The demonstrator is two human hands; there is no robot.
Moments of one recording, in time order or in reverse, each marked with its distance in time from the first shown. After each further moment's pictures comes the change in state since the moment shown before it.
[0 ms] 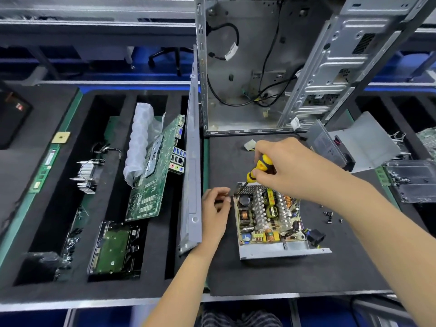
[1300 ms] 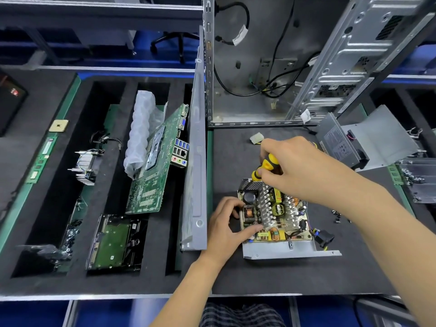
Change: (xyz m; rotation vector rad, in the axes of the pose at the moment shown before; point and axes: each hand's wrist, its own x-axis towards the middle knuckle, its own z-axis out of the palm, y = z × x) left_hand -0.029 -0.020 -0.001 0.151 -0.188 0.234; right_hand 0.005 0.005 0.012 -0.031 -0.009 -0.034
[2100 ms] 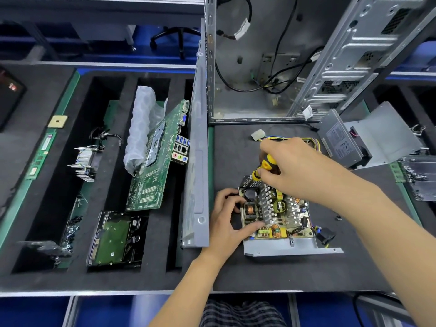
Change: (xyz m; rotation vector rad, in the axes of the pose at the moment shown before) left_hand 0.000 0.000 -0.001 0.004 -0.019 -0.002; right_hand 0.005 0.000 0.010 -0.042 -0.025 -0.005
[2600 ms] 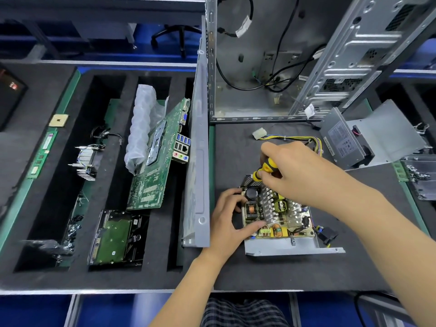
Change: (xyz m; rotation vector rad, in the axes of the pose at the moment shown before) left_hand 0.000 -0.002 0.000 0.018 -0.016 -0.022; right_hand -0.006 -0.003 0.004 -0.021 0.008 -0.025
